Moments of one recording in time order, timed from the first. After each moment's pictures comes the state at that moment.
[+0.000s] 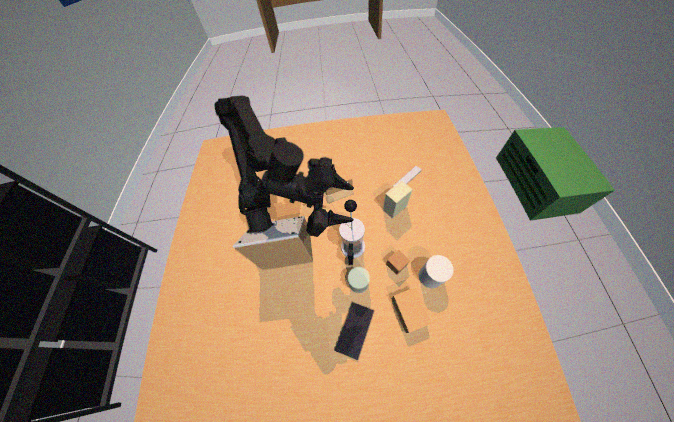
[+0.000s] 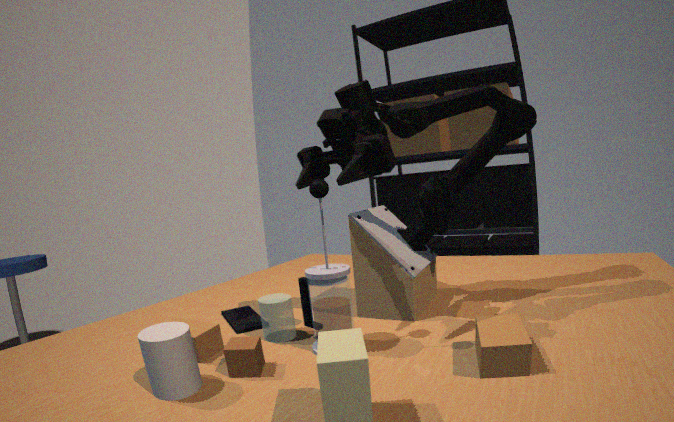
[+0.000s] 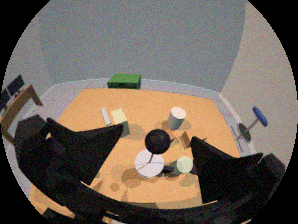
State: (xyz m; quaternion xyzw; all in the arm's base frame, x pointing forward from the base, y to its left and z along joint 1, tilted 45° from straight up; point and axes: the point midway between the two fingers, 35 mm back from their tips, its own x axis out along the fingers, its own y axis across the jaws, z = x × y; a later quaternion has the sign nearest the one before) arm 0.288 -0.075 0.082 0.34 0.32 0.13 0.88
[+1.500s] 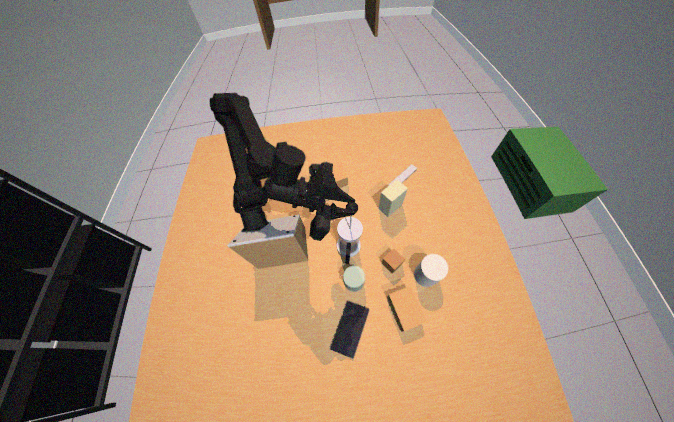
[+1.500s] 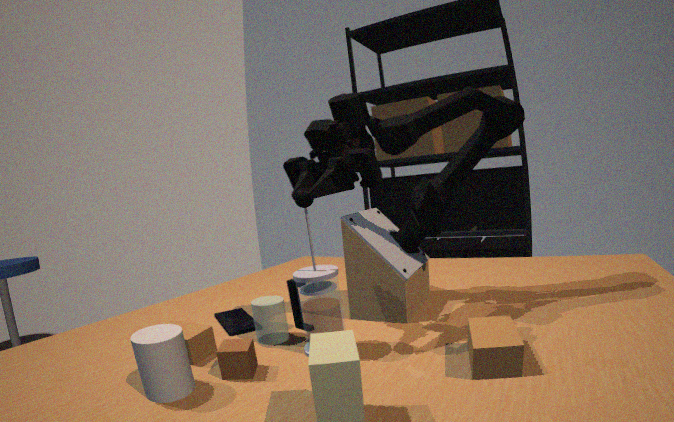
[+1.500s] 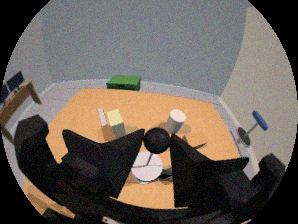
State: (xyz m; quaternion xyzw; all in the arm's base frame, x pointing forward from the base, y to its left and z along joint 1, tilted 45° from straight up) arm 0.299 -0.065 0.064 0.33 0.30 0.13 0.88
